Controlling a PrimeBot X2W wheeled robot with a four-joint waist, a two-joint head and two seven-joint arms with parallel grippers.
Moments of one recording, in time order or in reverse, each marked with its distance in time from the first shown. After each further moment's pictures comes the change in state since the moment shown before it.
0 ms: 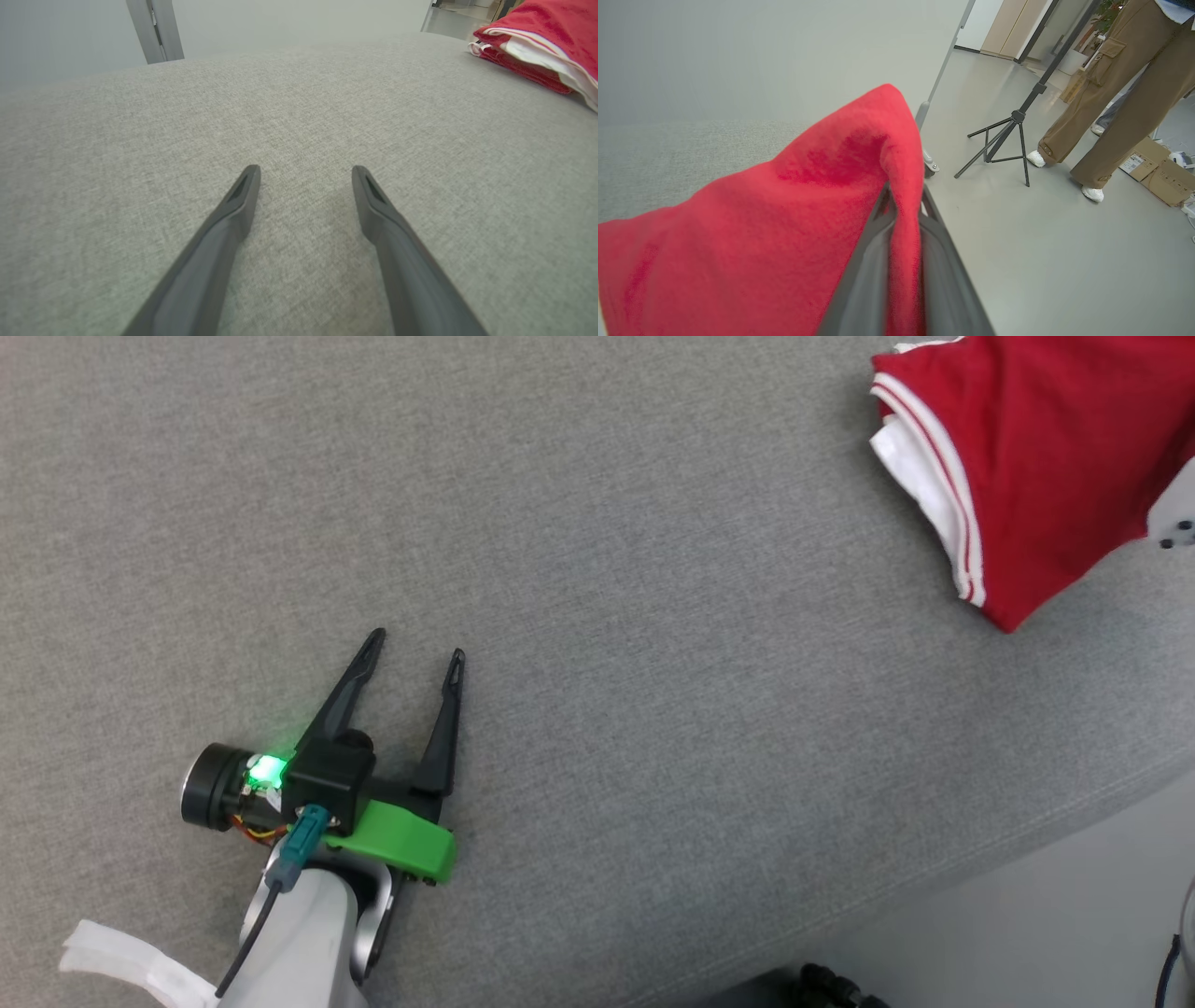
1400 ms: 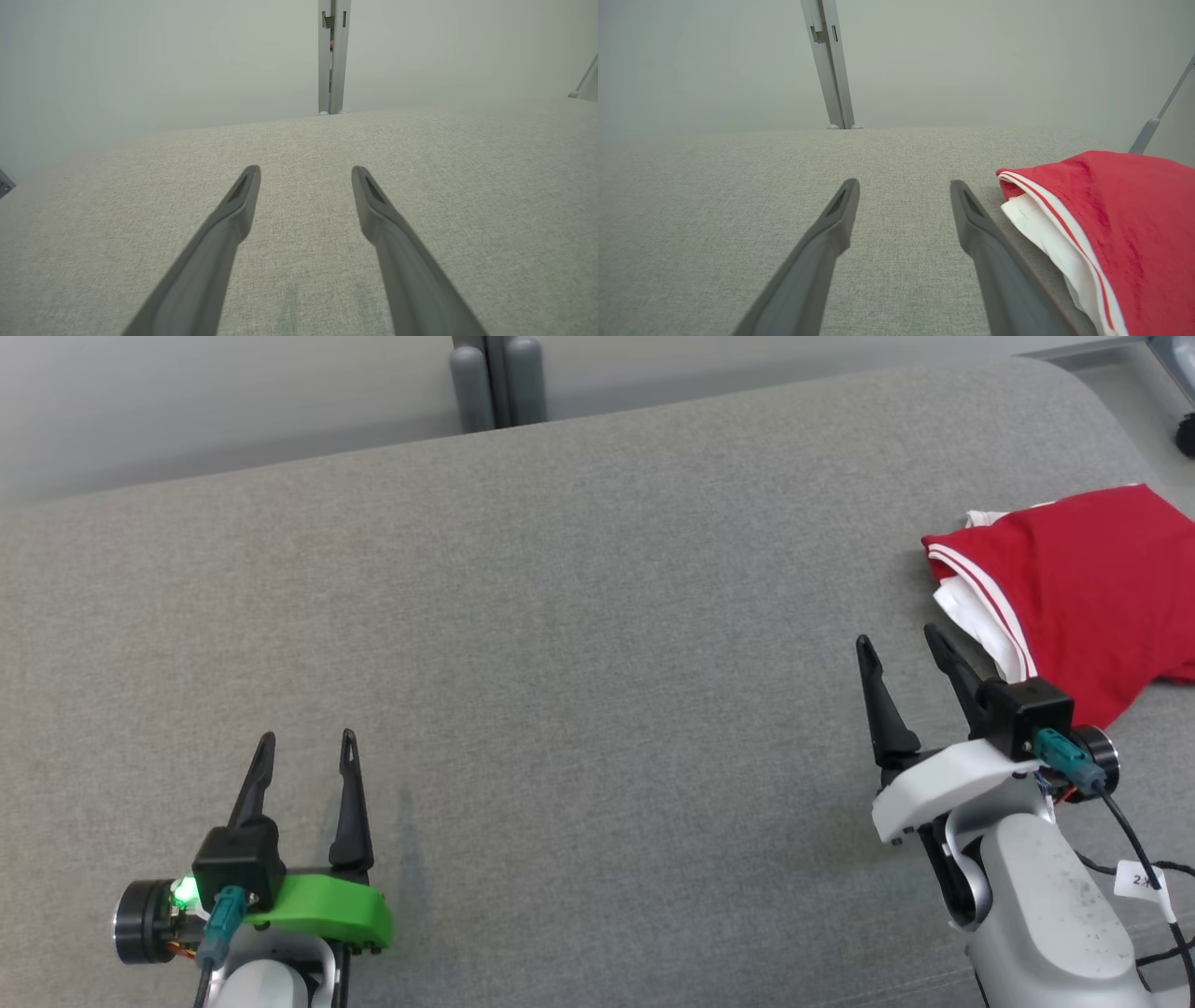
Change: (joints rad) left arm 0.152 -0.049 0.193 0.011 -0.035 0.083 0.000; right arm 0.618 0.205 0.482 -0.495 0.345 0.000 0.000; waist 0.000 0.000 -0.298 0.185
